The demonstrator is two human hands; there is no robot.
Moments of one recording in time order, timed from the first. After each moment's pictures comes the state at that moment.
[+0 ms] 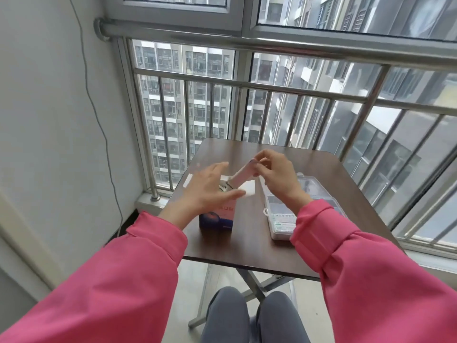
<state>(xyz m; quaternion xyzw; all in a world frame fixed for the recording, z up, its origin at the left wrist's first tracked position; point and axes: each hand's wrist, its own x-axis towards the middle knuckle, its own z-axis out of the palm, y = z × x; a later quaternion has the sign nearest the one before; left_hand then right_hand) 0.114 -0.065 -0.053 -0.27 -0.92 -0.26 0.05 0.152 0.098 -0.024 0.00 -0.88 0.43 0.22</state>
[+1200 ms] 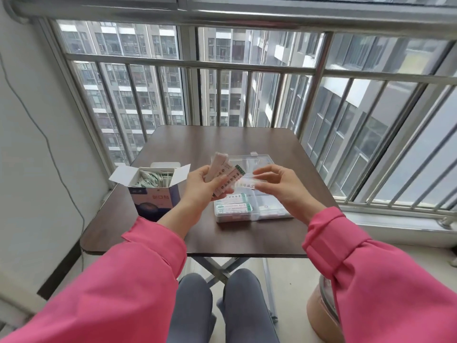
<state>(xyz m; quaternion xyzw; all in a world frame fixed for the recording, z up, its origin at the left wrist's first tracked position) 0.162 0.060 -0.084 -0.13 -0.67 -0.71 -0.13 0.226 0.237 -0.076 -0.08 -0.75 0.65 0.10</state>
